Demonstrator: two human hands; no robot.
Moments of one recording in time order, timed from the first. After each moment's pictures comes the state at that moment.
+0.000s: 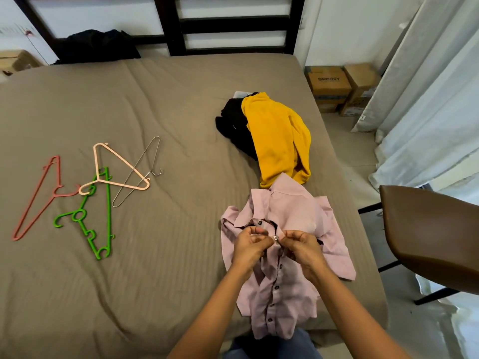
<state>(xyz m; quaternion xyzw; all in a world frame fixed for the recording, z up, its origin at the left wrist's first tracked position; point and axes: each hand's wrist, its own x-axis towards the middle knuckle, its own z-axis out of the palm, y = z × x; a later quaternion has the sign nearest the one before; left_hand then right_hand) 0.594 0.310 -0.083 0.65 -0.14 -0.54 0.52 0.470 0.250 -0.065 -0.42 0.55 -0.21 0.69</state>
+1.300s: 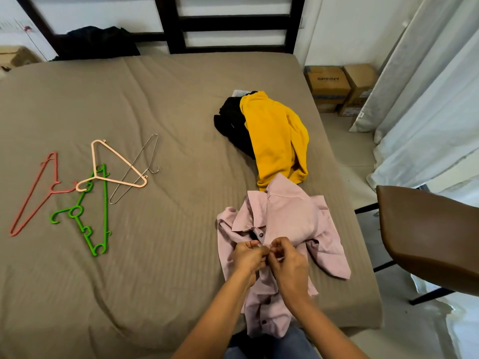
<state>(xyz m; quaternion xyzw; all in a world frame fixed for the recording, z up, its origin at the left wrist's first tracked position) 0.567 0.315 -0.082 0.67 0.01 -0.57 0.48 0.469 0.304 -0.079 -0.73 0.55 -0.25 0.32</state>
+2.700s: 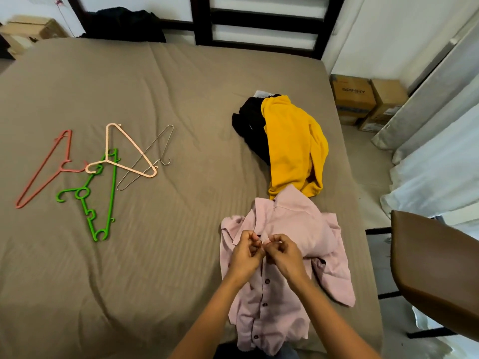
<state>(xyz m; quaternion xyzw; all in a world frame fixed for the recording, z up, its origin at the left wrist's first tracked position) 0.606 0.312 -0.124 0.69 -0.25 -0.45 0.51 0.508 0.242 -0.094 -0.62 0.55 -0.11 0.55</state>
